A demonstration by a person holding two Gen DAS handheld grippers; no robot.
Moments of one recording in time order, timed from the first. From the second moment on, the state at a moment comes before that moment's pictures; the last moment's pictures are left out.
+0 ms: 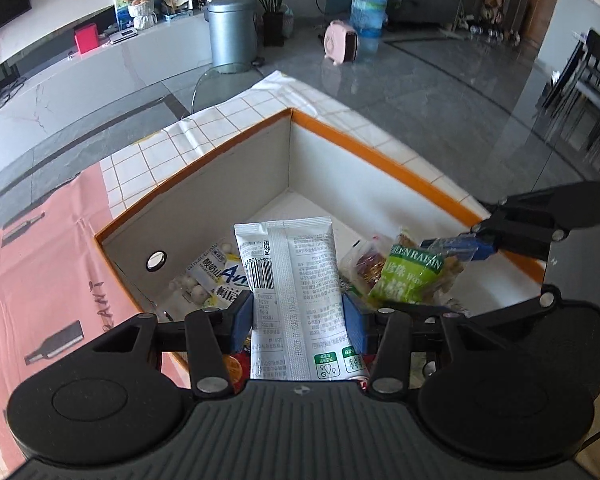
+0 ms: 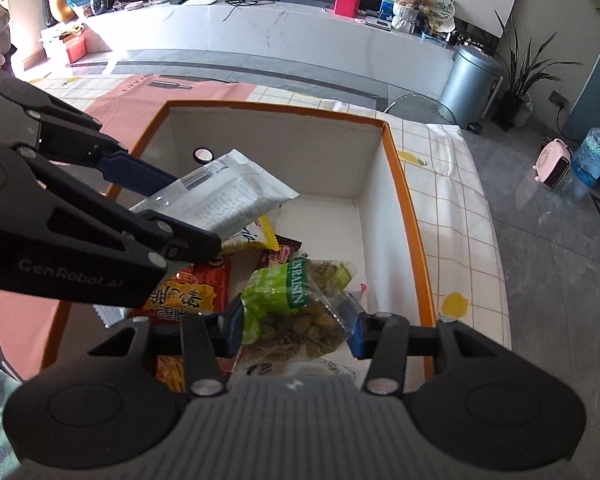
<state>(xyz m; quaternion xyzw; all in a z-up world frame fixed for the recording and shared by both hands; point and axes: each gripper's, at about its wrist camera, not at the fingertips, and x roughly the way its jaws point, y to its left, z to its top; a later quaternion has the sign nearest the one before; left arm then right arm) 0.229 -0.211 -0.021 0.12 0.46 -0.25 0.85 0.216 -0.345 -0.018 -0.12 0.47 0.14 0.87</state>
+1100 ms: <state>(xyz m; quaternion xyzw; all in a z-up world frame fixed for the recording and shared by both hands) 0.220 -0.213 -0.009 0.16 0.44 -0.25 0.85 0.224 -0.322 -0.013 -0.19 0.51 0.12 0.83</state>
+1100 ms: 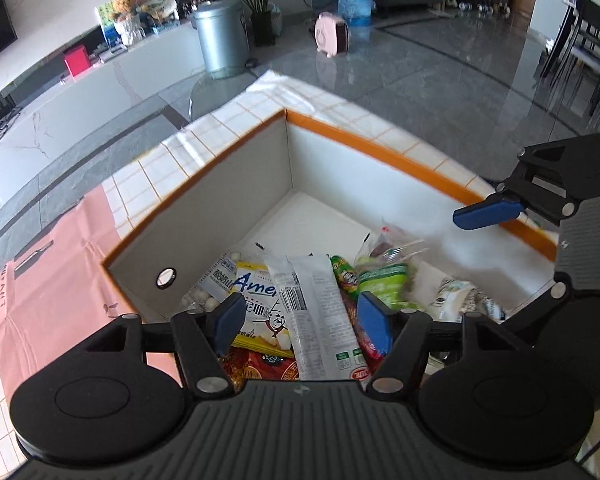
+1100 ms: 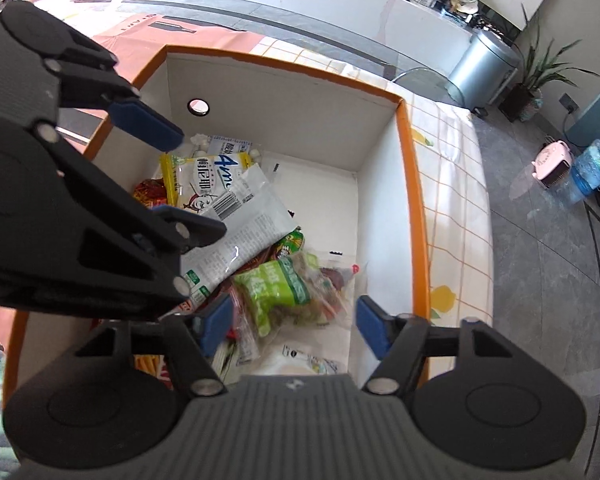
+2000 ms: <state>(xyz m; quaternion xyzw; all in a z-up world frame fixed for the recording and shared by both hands) 0.070 -0.040 0.045 0.05 0.31 -0.11 0.94 0.052 -0.213 0.054 -0.01 0.33 0.01 0.94</state>
